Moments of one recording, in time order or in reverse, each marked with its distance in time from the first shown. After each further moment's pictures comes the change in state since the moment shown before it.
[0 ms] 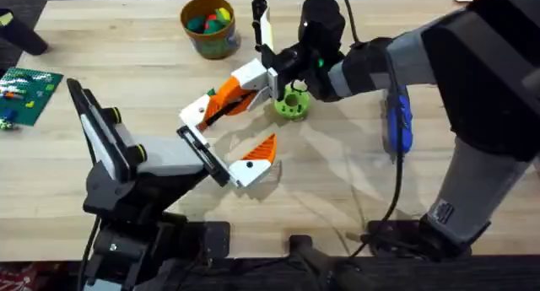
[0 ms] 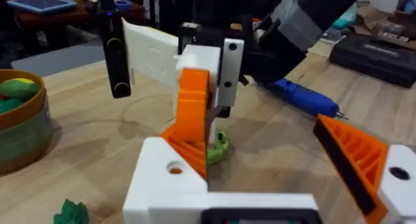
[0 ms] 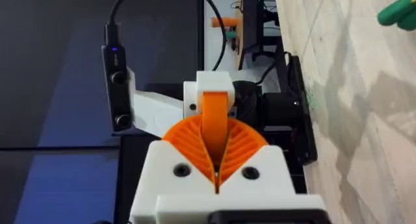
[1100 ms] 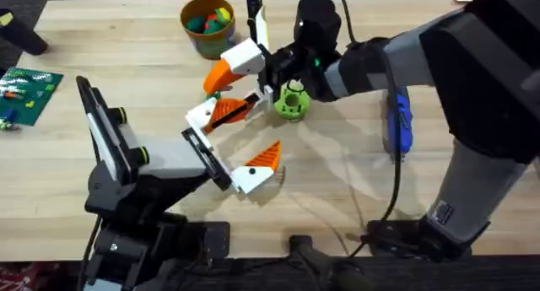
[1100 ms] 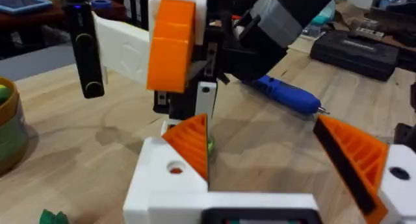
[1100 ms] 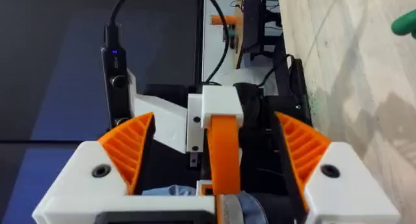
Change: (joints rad) left arm -0.009 0.000 0.000 -0.003 0.052 0.000; right arm 0.016 0.000 0.017 -0.002 0.000 -0.003
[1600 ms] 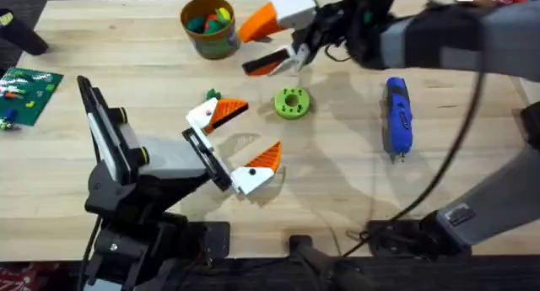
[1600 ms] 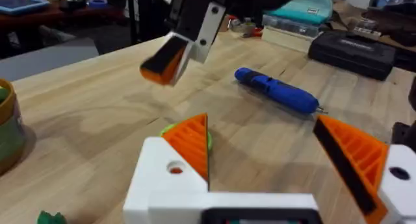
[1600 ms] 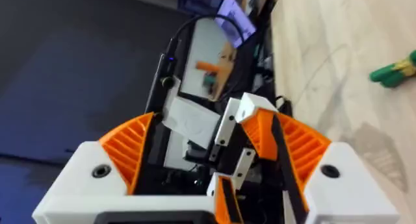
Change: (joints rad) left arm 0.000 0.000 0.000 0.000 0.007 0.000; right arm -0.188 -0.225 0.011 -0.369 0.001 -0.361
